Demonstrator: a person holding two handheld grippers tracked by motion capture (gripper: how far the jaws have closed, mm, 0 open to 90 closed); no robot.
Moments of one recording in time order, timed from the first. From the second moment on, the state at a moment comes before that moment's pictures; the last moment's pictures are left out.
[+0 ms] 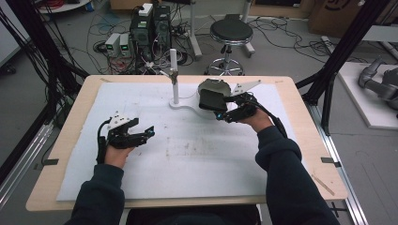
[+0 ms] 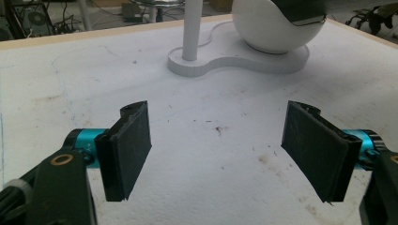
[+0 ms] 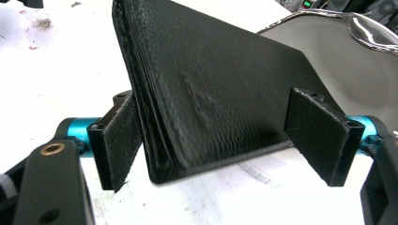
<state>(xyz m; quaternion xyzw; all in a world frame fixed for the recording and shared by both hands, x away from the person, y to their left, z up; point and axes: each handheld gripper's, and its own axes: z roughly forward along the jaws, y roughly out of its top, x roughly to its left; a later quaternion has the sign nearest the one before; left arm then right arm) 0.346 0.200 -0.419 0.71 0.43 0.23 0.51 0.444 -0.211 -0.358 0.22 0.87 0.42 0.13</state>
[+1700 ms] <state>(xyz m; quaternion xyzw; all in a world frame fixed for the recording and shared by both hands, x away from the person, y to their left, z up) 0.345 0.197 -0.419 0.71 0.43 0.22 0.51 0.431 -0.209 -0.342 0.15 0.87 0.41 0.24</state>
